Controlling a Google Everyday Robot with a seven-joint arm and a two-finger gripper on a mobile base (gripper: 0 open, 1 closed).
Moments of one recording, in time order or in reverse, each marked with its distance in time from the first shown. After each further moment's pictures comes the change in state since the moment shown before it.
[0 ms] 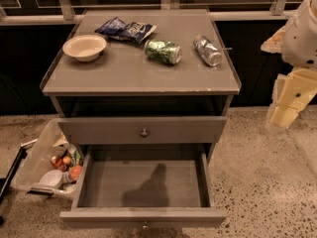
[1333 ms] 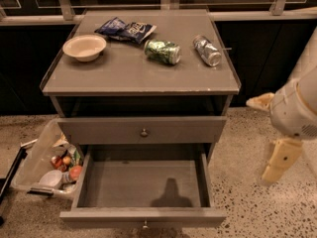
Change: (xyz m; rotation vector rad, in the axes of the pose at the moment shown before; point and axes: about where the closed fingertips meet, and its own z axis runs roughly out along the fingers) arm 0.031 0.059 0.098 -0.111 -0.132 -0.045
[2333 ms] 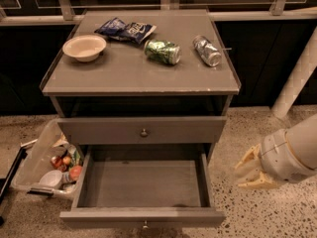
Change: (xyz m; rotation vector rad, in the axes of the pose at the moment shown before) arm 0.026 0.052 0.082 -0.098 -0.149 -0.065
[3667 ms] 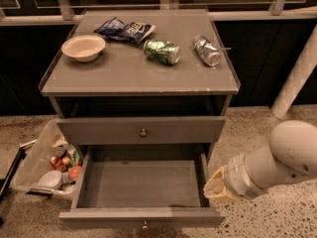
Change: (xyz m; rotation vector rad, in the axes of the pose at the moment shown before) arm 0.002 0.004 0.106 -0.027 -0.053 0.094
